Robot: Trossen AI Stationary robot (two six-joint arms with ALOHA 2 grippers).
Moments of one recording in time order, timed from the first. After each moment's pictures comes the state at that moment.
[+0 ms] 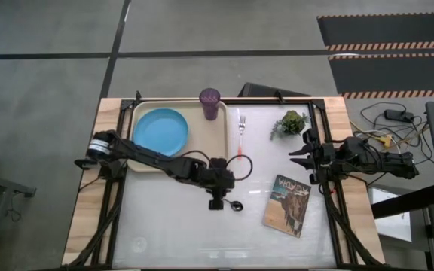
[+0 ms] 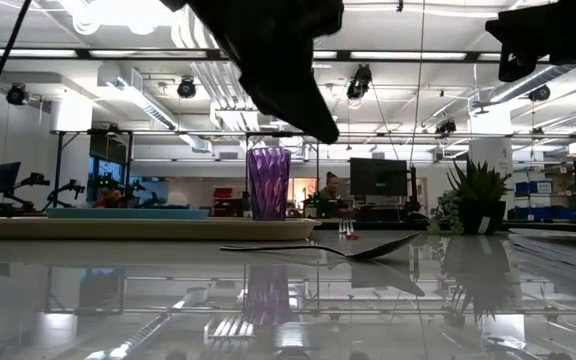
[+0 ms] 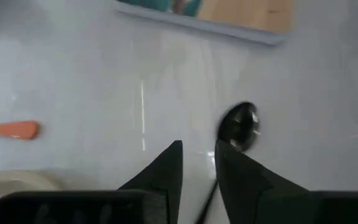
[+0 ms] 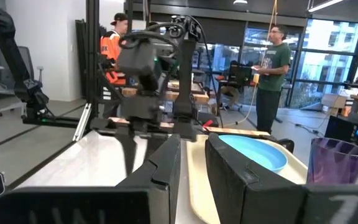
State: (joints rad) left arm -0.20 1.84 1.35 -0.35 -0.11 -0.09; right arm -0.04 0.07 0.19 0.00 -0.13 -0.08
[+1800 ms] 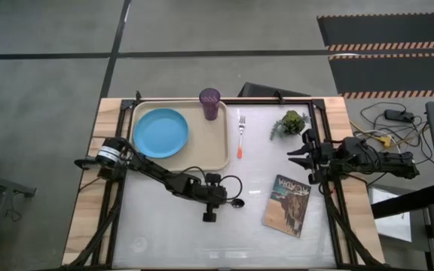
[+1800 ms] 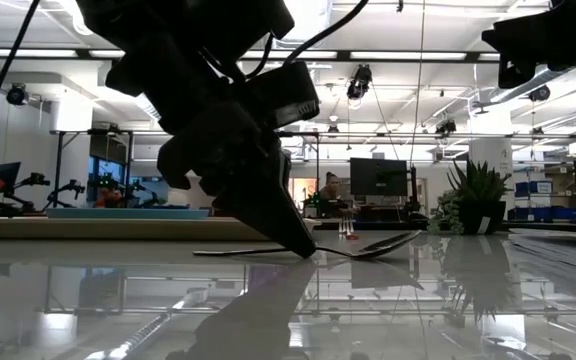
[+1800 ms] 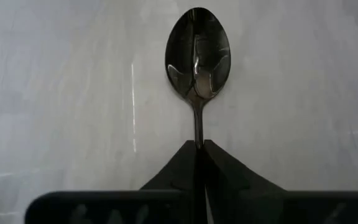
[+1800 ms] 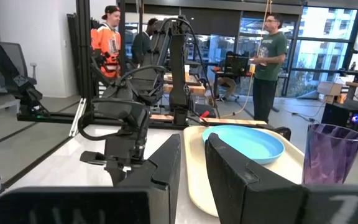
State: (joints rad) left arm -0.28 1.95 1.08 0.04 -0.13 -0.14; right arm -0.04 0.07 0.18 -0.03 -0.10 -0.05
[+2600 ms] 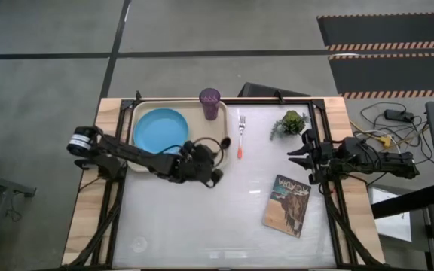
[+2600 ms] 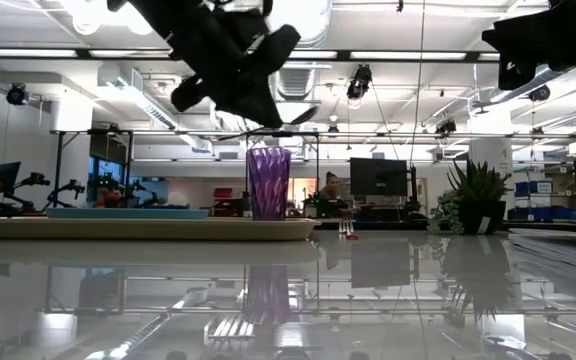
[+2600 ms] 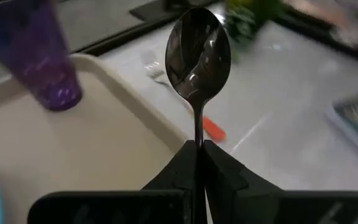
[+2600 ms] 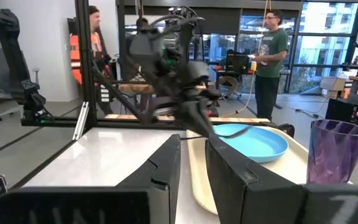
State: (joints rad) left arm -0.17 1.63 1.08 -0.21 -0.78 -0.71; right arm -0.04 0.07 0.18 -0.03 -0.10 -0.02
